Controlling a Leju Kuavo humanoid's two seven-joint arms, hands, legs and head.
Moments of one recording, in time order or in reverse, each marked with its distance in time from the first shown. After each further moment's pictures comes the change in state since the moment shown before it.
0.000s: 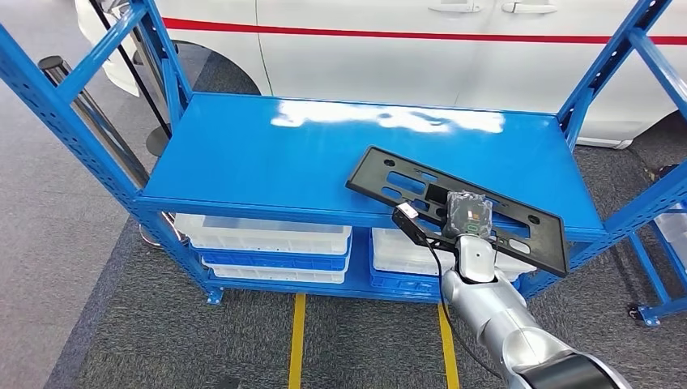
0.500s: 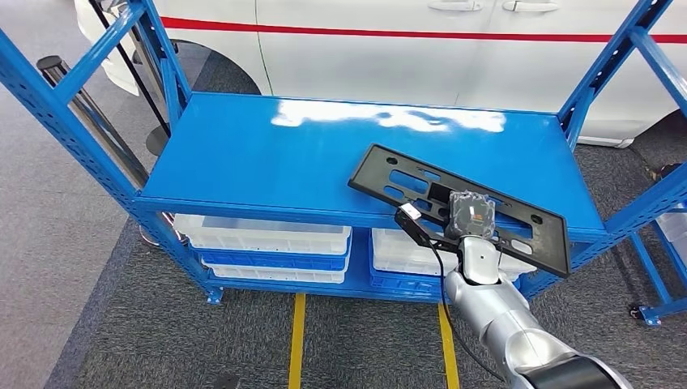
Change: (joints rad) left arm -0.002 -0.002 0.009 0.000 -0.002 0.024 -0.073; right arm 0.013 -0.016 -0.024 -0.003 -0.005 -0.047 -0.046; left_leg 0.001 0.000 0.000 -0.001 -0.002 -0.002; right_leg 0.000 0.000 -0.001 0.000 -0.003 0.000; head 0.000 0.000
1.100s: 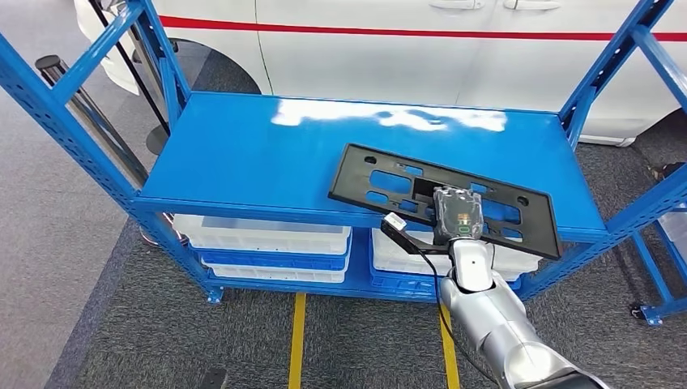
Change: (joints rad) left arm -0.008 -0.003 0.087 0.000 0.061 -0.007 -0.075; right arm 0.071 0.005 0.033 -0.186 0.181 -0.015 -0.033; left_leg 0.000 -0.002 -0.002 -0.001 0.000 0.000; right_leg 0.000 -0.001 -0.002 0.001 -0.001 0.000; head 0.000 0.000
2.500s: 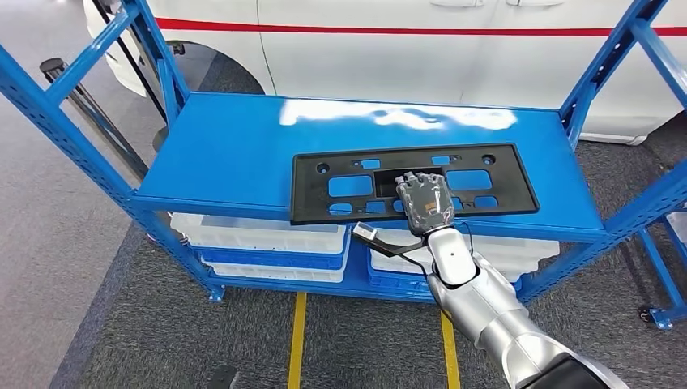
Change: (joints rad) left arm 0.000 -0.002 0.013 0.000 -0.060 -0.110 -0.027; right arm -0.058 -0.033 0.298 -0.073 -0.029 0.000 -0.014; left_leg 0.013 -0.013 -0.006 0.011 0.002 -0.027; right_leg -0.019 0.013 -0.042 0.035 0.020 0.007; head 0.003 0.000
